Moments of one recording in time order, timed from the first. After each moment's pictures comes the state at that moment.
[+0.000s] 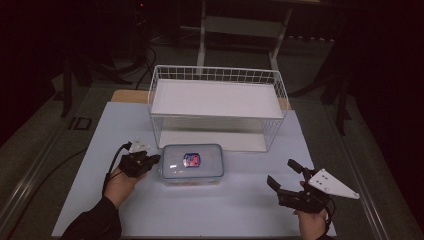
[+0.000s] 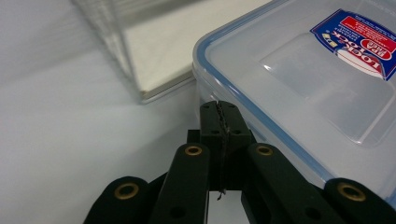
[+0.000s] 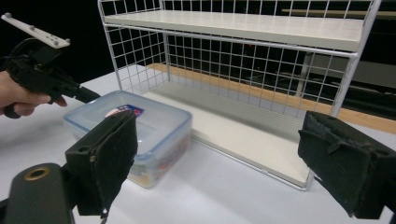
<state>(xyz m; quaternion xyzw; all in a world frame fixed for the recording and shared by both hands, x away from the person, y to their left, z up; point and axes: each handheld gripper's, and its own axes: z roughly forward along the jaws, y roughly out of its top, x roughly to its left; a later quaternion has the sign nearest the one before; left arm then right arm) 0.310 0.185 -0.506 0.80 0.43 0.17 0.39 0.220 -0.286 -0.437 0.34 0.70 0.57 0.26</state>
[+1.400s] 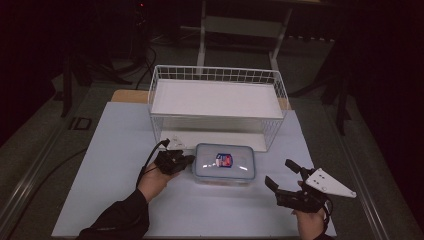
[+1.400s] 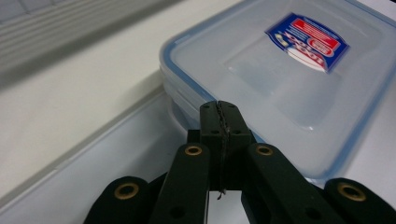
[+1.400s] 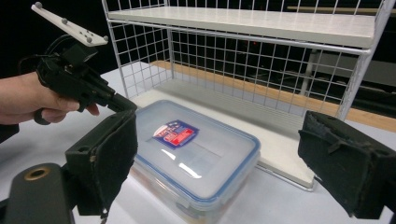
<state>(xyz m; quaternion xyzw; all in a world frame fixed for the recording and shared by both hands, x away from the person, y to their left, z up) 0.324 0.099 -0.497 0.83 0.36 0.12 0.41 0.222 -0.283 -0.439 0.33 0.71 0.57 0.26</state>
